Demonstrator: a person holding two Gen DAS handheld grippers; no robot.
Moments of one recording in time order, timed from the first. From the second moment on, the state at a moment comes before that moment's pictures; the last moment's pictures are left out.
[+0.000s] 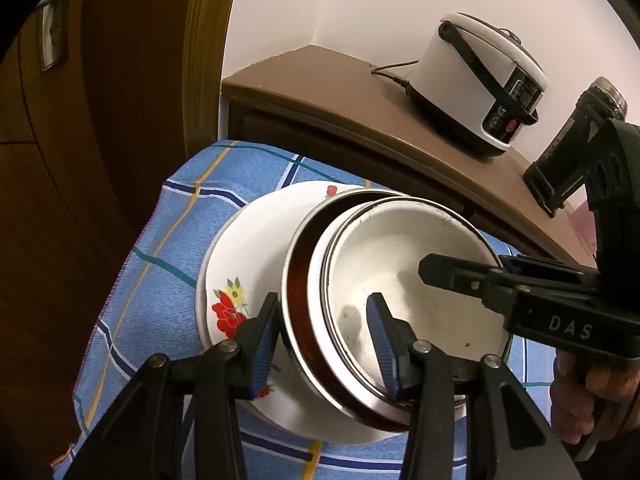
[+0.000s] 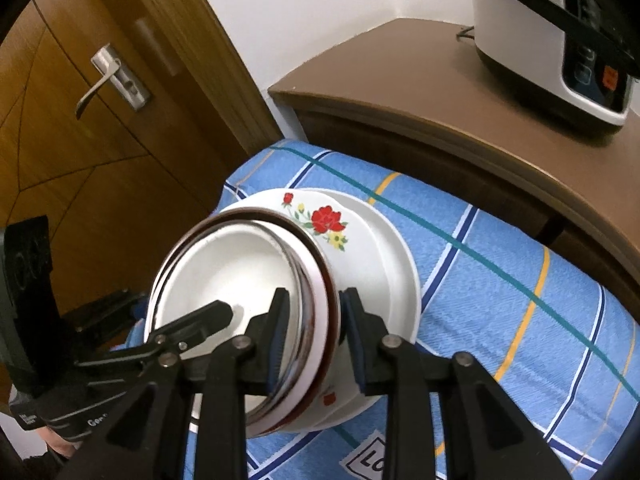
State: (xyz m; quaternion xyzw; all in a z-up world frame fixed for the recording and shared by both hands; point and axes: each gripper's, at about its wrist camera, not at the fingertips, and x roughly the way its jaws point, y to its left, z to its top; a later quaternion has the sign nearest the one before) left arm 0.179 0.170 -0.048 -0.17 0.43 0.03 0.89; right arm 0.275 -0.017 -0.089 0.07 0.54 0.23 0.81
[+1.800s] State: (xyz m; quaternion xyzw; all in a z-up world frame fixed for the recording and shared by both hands) left arm 0.109 0.021 0.048 -0.03 0.26 -0.01 0.96; right arm 0.061 -0.159 0.049 0.04 0.23 0.01 0.97
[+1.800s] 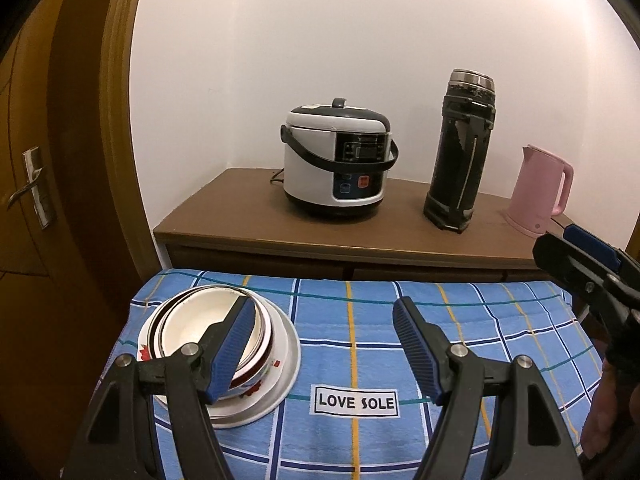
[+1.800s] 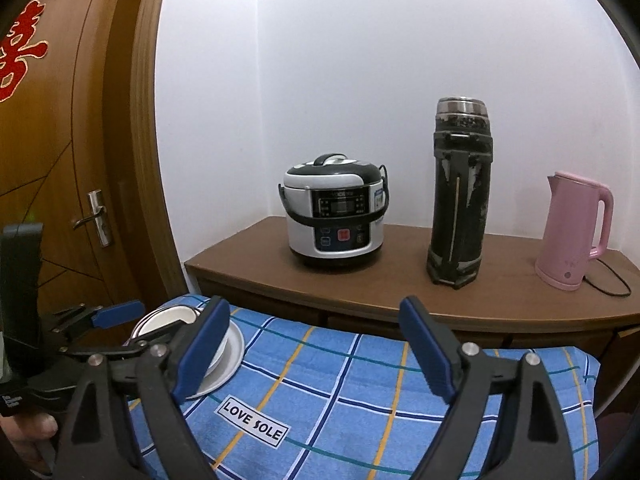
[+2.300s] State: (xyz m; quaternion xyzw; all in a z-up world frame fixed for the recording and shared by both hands) left arm 0.110 0.005 0.050 -0.02 0.27 -0.03 0.96; right arm 0.054 -0.170 0.050 0.04 0.23 0.00 0.97
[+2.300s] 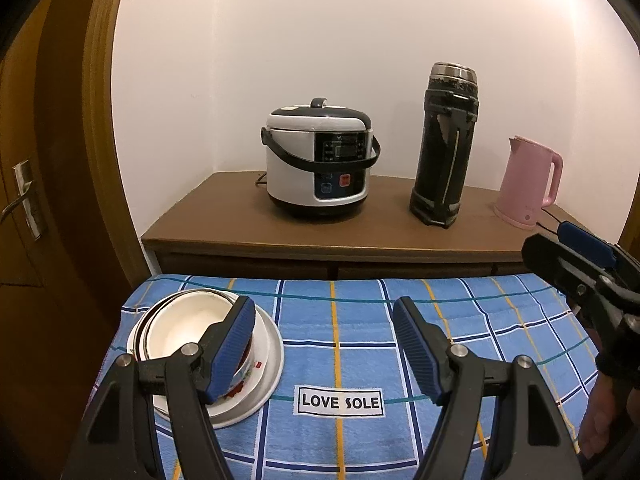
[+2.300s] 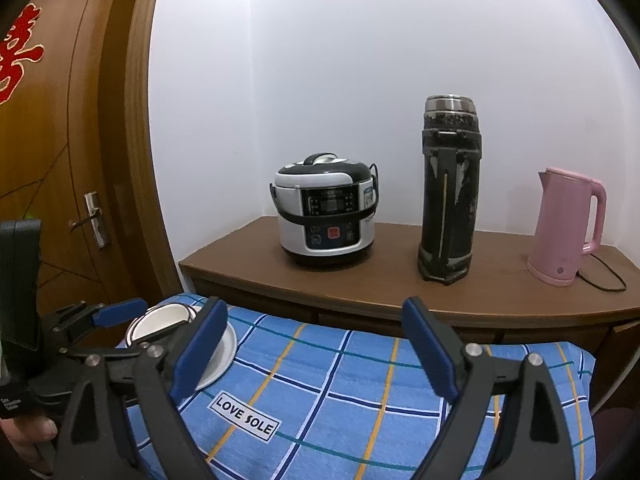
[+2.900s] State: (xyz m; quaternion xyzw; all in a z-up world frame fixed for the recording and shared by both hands) left arm 0.111 -0.006 0.051 0.00 0.27 -0.03 0.96; right arm 0.047 -0.177 0.054 0.04 0.22 -0.02 0.98
